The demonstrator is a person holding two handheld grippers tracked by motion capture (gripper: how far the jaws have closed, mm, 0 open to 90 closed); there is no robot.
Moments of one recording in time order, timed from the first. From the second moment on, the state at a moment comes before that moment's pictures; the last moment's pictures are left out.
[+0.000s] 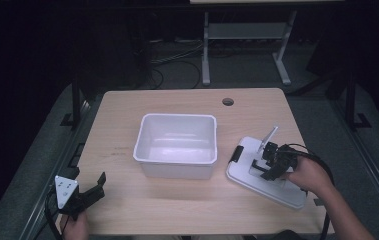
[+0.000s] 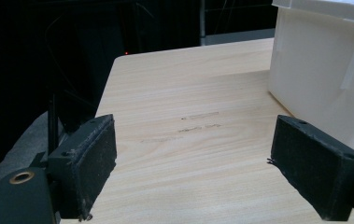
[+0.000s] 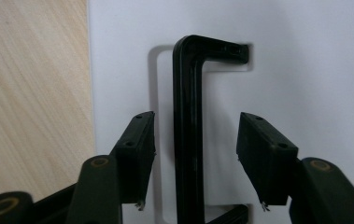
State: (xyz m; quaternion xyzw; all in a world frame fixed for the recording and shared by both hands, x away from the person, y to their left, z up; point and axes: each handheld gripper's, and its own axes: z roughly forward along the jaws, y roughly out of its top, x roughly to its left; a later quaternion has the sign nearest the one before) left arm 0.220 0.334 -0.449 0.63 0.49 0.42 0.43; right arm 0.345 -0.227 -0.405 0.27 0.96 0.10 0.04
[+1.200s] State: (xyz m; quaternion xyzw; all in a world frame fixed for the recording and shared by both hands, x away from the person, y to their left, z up) left arm 0.220 0.335 -0.449 0.63 0.49 0.42 0.43; right arm 0.365 -0.248 -0.391 0.29 0.95 0.10 0.03
